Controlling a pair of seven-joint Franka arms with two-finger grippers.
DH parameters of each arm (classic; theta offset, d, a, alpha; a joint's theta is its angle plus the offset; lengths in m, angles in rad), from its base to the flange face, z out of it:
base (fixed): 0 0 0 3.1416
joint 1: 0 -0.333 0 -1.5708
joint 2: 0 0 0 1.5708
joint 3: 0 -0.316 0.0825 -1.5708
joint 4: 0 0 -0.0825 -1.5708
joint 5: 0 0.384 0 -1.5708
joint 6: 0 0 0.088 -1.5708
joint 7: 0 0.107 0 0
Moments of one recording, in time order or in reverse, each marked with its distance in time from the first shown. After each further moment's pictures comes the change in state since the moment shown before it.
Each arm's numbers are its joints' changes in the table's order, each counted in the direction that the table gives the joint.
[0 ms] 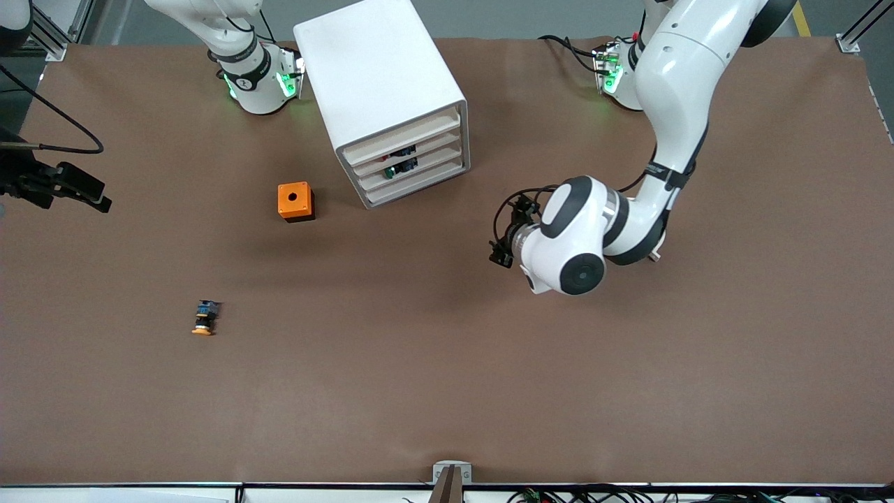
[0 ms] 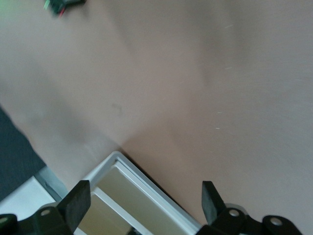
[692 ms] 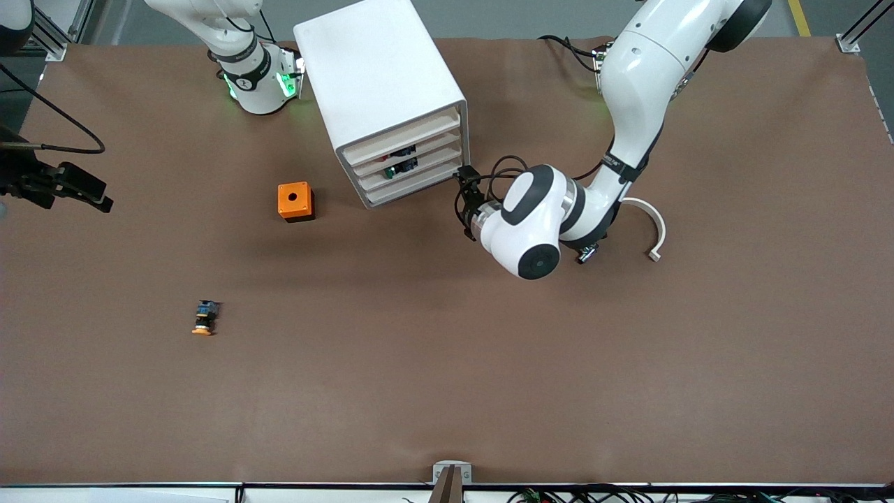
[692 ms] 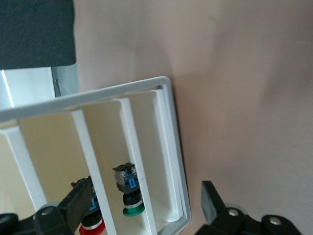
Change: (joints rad) left arm 0.099 -0.026 0.001 0.002 -0.233 0.004 -0.595; right arm 0.000 0.000 -0.002 0.000 0.000 0.001 0.000
